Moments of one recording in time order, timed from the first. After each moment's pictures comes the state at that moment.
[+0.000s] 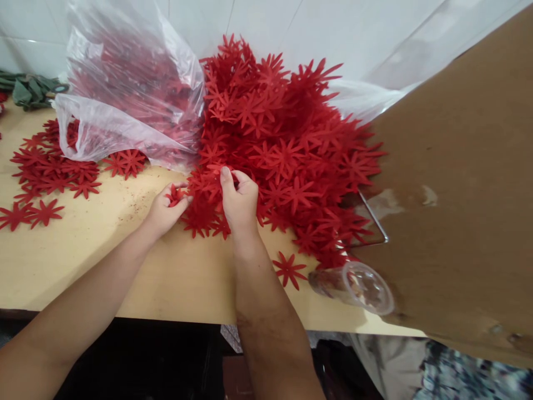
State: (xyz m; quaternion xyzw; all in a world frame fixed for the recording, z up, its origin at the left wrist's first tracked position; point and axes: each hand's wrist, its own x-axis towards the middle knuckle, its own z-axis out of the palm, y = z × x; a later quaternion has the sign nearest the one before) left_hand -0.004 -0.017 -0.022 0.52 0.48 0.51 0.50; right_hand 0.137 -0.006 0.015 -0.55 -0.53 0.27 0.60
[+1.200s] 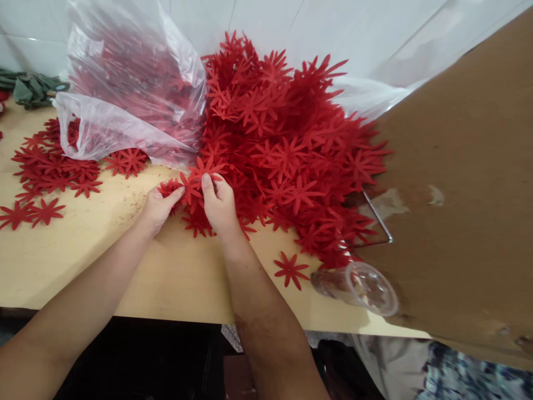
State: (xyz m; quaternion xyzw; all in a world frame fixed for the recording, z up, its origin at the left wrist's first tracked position) left_hand -0.007 -0.016 -0.008 0.38 0.43 0.57 0.59; right_hand 0.112 -0.010 0.002 -0.48 -0.56 0.36 0.57
